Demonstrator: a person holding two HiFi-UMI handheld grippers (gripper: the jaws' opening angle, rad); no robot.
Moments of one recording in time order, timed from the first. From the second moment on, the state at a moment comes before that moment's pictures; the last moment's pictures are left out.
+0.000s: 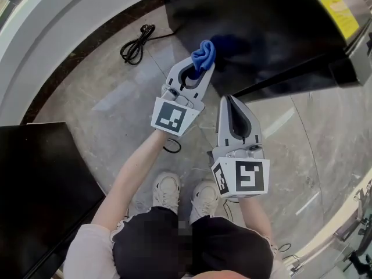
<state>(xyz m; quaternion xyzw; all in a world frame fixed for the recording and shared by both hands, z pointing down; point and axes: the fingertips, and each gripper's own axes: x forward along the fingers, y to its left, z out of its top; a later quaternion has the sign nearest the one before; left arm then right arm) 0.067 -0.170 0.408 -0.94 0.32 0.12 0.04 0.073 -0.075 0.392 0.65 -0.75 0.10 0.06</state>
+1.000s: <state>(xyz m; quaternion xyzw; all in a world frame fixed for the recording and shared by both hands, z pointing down) 0.118 -0.061 0.402 -0.96 0.24 0.10 0.02 0.124 -0.026 0.361 0.69 -0.72 0.07 0.04</state>
